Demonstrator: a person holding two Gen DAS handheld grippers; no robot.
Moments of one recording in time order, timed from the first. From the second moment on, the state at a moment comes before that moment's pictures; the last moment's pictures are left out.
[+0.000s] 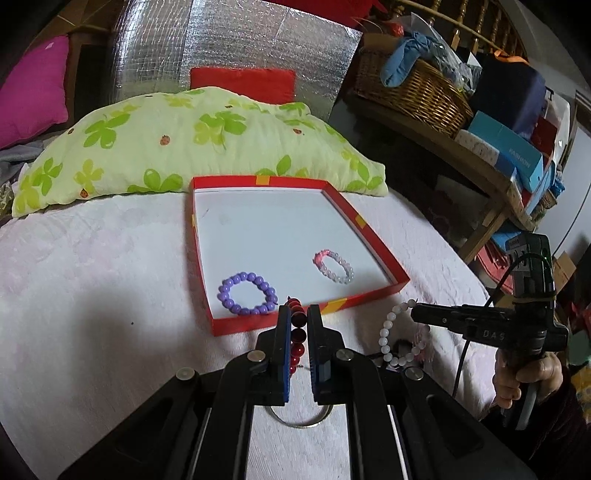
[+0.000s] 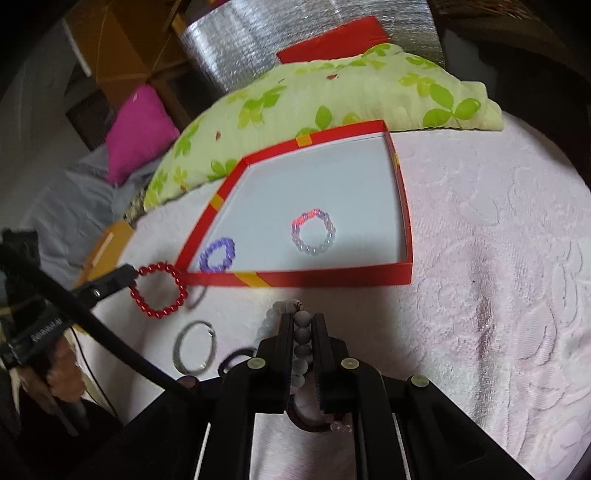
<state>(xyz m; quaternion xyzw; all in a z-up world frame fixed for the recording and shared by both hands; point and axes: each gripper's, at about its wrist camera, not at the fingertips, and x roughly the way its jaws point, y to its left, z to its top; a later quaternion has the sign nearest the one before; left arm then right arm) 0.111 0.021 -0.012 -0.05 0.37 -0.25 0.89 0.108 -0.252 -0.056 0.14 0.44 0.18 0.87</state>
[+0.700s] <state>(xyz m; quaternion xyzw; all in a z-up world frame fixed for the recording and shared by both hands) 0.158 0.002 0.004 -0.05 0.35 -0.24 0.90 0.164 -0.253 -0.022 0.24 0.37 0.18 0.88</state>
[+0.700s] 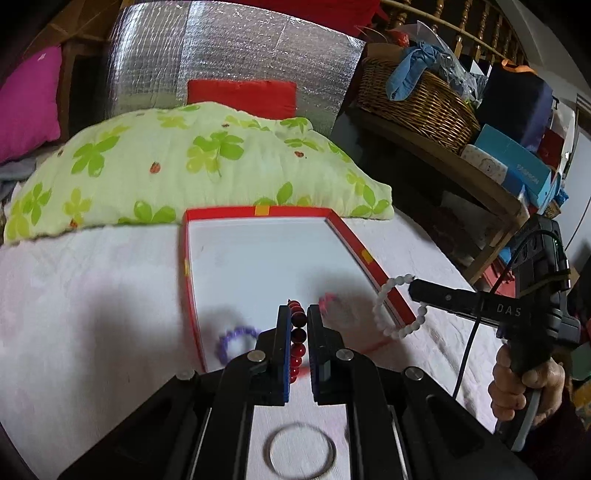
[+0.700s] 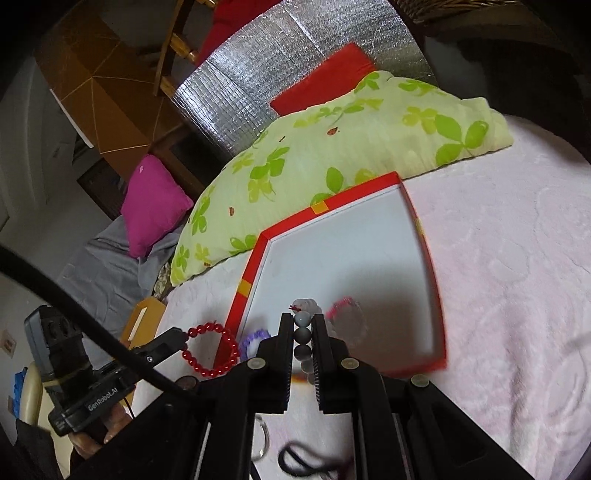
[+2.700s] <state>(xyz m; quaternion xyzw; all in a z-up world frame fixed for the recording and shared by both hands) 0.107 0.013 -0.045 0.03 0.41 -0.11 0.90 0.103 -0.326 -0.050 0.30 0.43 0.10 0.85</state>
